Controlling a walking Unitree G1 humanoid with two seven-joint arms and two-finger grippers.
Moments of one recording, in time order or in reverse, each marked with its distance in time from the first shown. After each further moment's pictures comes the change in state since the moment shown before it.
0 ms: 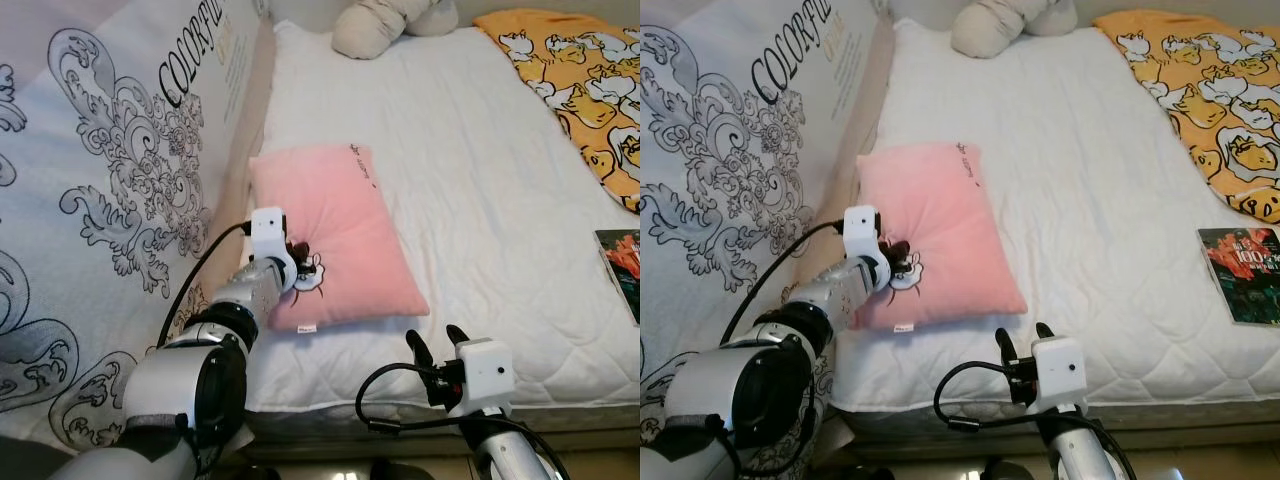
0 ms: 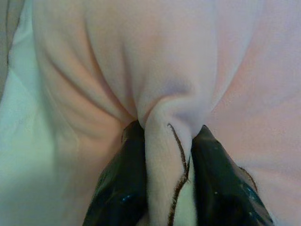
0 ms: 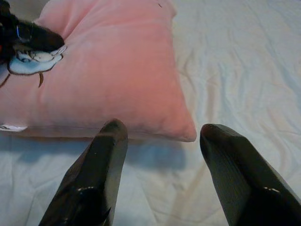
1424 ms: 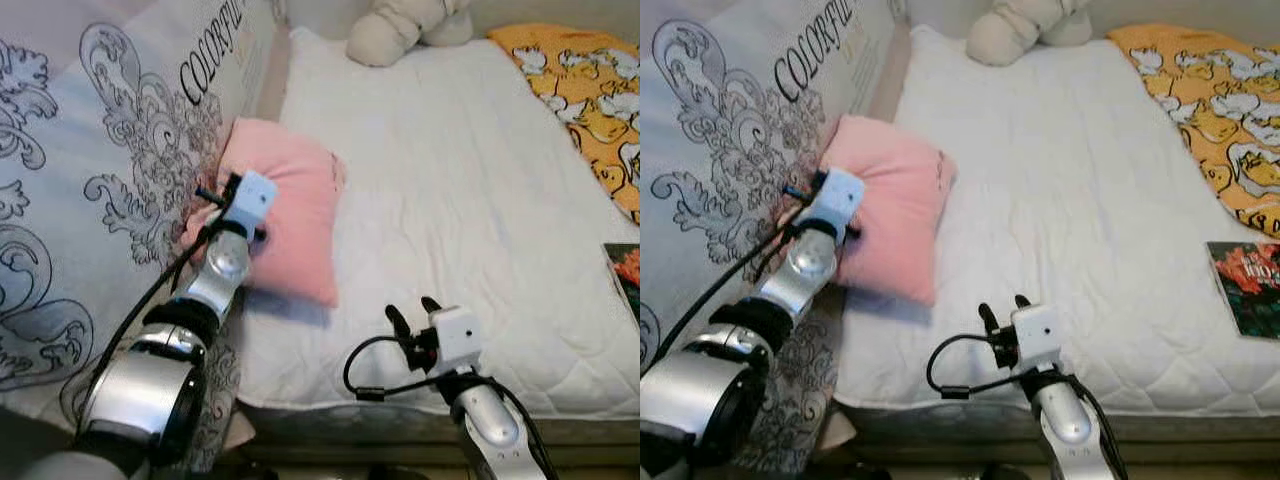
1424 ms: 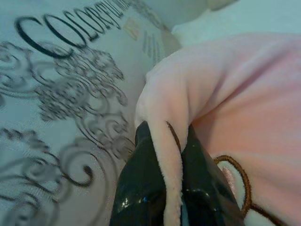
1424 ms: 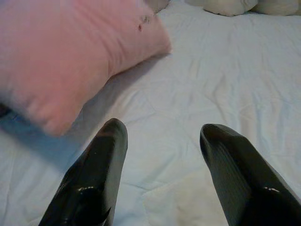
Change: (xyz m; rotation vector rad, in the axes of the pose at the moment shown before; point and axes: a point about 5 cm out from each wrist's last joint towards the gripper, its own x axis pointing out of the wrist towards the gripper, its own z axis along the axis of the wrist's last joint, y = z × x) left arm -0.021 0.037 0.053 0.892 -0.430 0.417; right arm 0.046 0.000 -0.006 -0.041 -0.055 0.090
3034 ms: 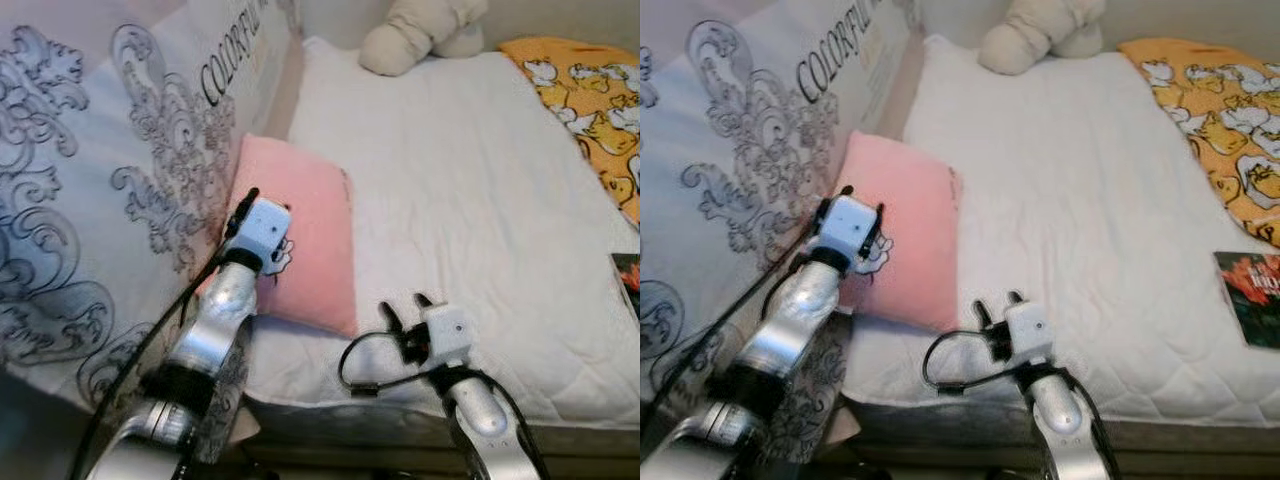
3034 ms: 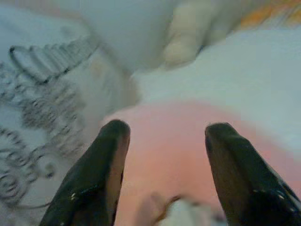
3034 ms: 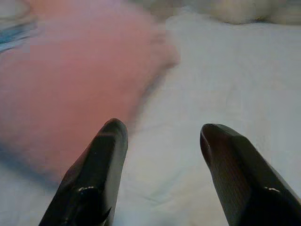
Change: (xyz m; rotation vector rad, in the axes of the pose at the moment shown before) left arm -0.056 -0.016 0.016 -0.316 -0.235 -0.246; right arm 0.011 -0.010 -0.001 0.024 -0.028 -0.110
